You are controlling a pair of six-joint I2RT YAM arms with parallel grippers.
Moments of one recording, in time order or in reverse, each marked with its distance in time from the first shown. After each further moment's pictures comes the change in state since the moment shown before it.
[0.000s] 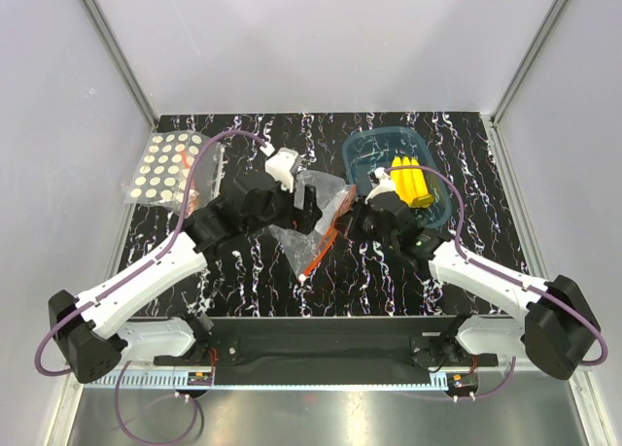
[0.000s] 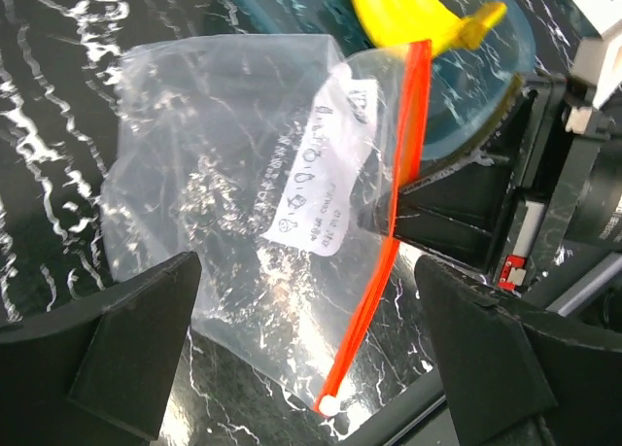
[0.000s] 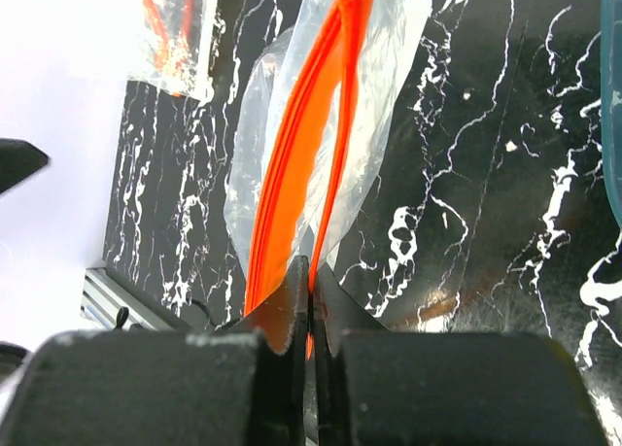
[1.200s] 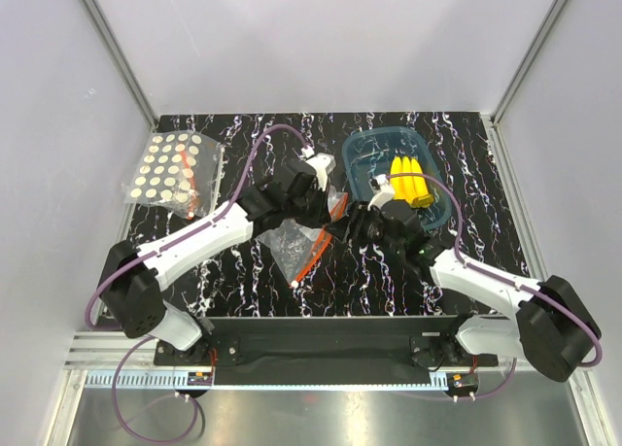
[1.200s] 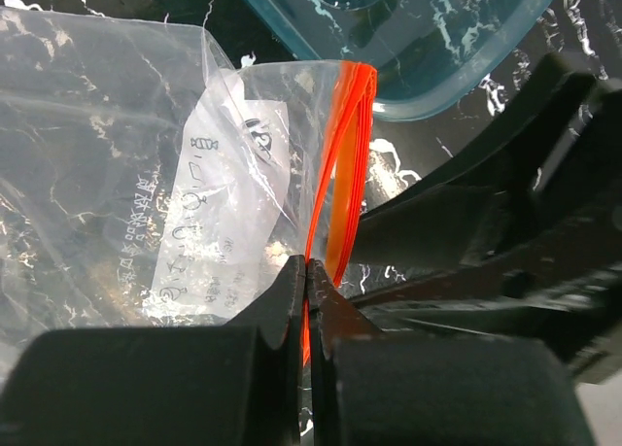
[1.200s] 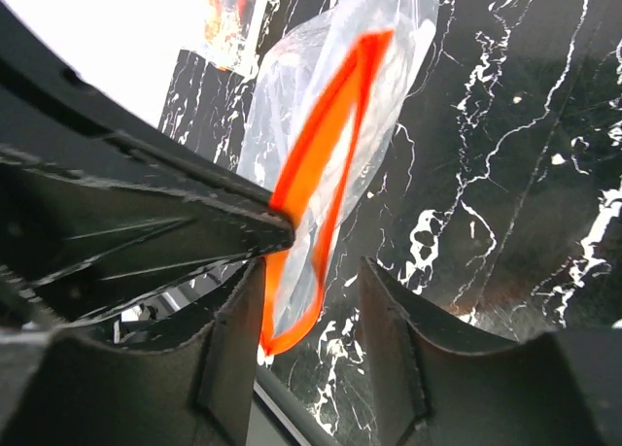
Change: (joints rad) left arm 0.013 0.344 0.129 -0.023 0.195 -0.073; right arm -0.060 -0.016 -0.152 0.245 -0.184 -0.046
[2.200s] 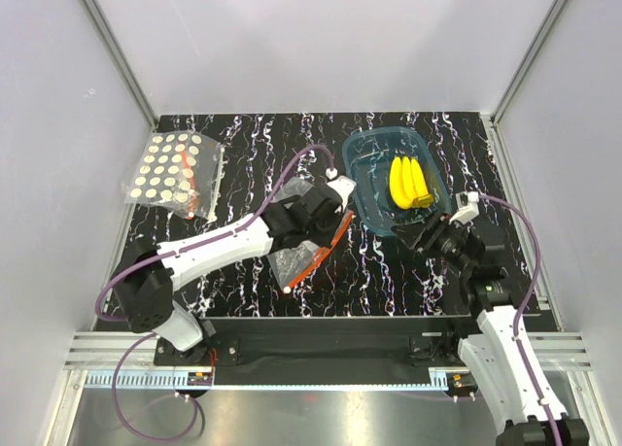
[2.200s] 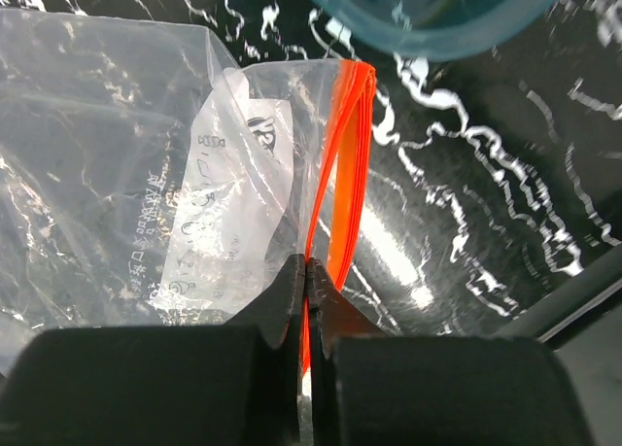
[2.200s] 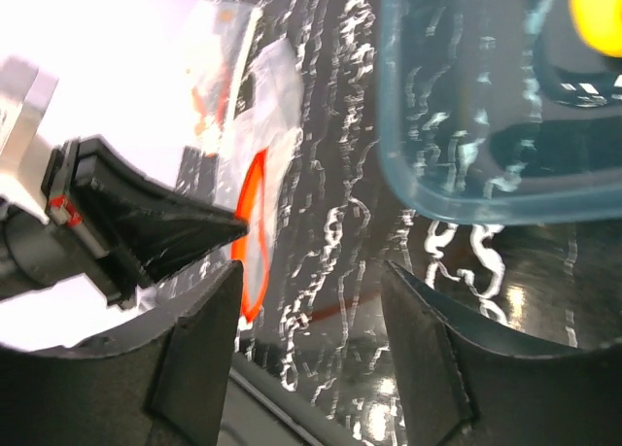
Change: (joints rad) left arm -0.168 0.057 -0.027 -0.027 -0.256 0.105; right arm -0.631 -0.642 -0.210 -0.375 -0.395 -0.029
